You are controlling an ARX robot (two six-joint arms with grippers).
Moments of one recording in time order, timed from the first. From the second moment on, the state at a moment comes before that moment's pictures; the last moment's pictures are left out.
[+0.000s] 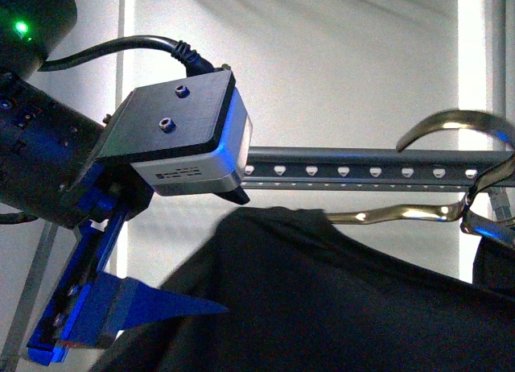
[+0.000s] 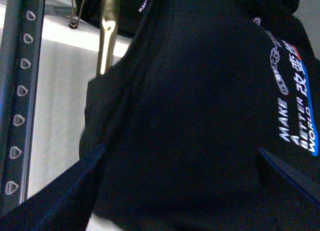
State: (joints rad) left arm -0.27 1.40 1.25 -0.31 0.58 1.54; right arm -0.22 1.34 0.86 0.02 -0.54 -0.97
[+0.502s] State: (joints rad) left arm -0.20 1.38 1.11 0.41 0.15 0.58; right arm -0.36 1.38 0.89 -0.18 -0.70 -0.59
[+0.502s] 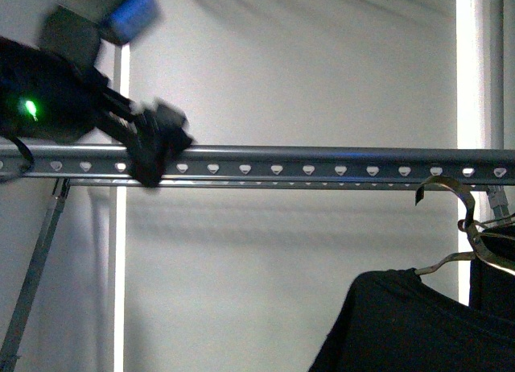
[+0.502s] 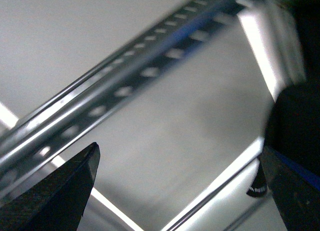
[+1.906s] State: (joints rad) left arm -0.10 1.24 1.04 0.50 -0.05 -0.33; right arm -0.10 1.74 1.59 -0.23 -0.42 0.71
